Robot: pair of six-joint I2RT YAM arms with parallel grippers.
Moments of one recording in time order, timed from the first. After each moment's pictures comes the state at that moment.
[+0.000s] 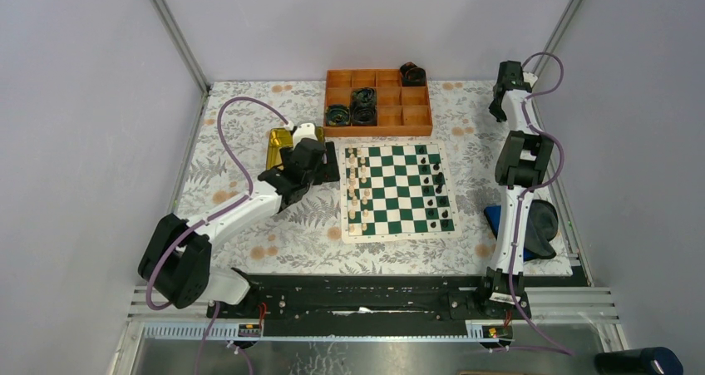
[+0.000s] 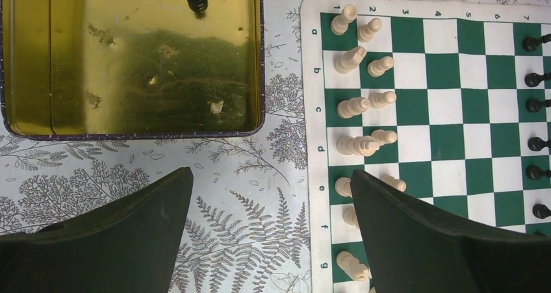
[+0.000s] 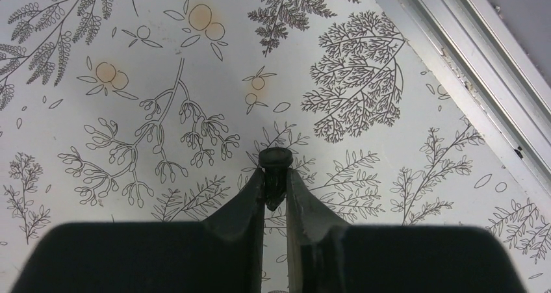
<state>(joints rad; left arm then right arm) -0.58 1.39 0.87 -0.19 -0.36 -0.54 -0.16 2.65 2.42 -0.75 0.35 0.45</state>
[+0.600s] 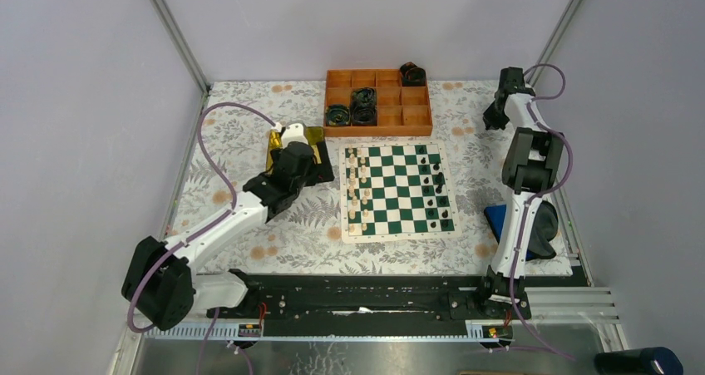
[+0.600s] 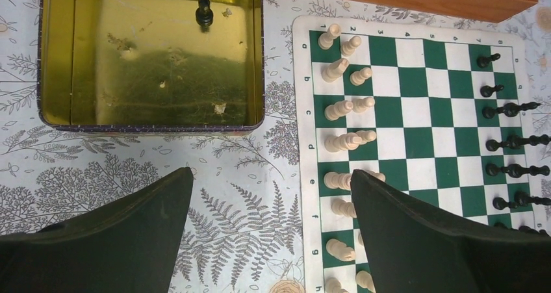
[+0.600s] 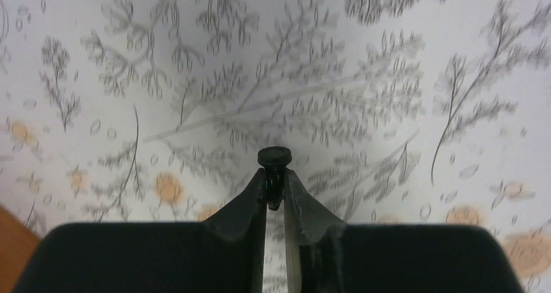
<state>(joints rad) -0.58 1.25 0.83 -0.20 -0.36 -0.56 -0.16 2.45 2.10 -0.67 0.17 0.55</state>
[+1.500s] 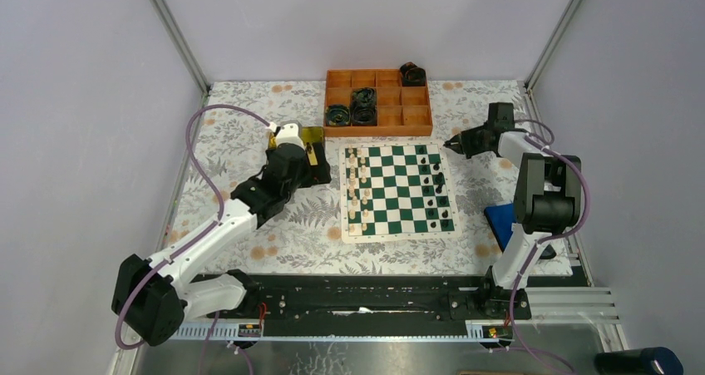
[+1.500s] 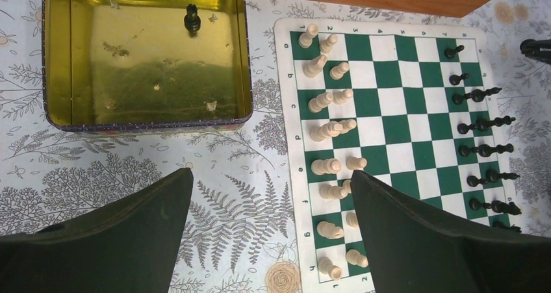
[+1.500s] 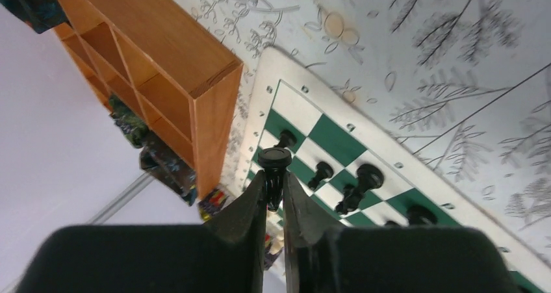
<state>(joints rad) -0.58 1.13 0.82 -0.25 -0.31 -0.53 -0.08 1.87 1.22 -0.31 -0.31 1.19</state>
